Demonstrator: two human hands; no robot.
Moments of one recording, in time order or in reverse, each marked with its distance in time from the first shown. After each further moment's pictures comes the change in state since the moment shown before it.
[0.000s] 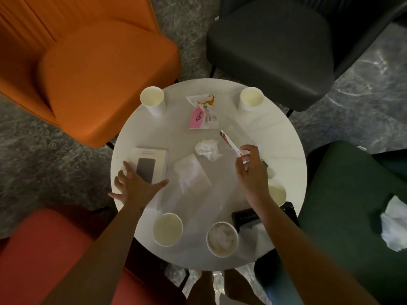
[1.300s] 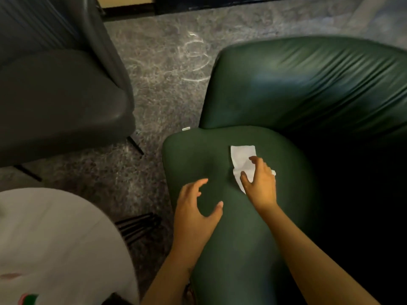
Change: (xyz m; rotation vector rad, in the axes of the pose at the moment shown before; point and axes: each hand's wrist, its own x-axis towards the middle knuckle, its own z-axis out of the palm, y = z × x) left_hand -0.339 0.338 0.253 -0.273 -0.584 1.285; right_hand -0.047 0.361 -0.318 -0.264 0.705 0.573
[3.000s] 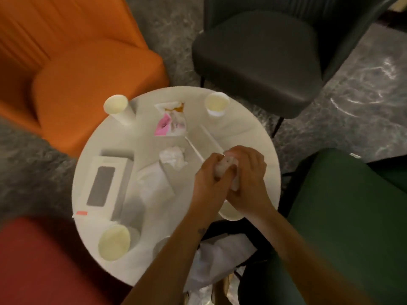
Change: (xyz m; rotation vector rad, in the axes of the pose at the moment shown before) left_hand -0.150 -0.068 -0.234 -0.206 0.689 -0.544; right_hand -0.246 -0.299 0.070 0.415 -0.605 -1.111
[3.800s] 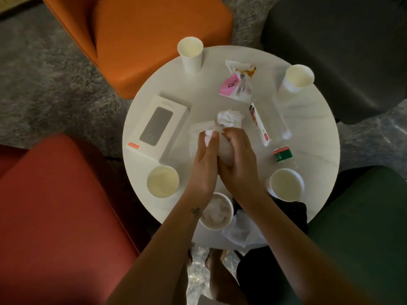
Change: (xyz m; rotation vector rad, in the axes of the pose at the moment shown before) left_hand -0.038 -0.071 -0.092 -0.726 0.256 -0.194; right_hand -0.017 -0.079 0.101 0.347 -0.201 -0.071
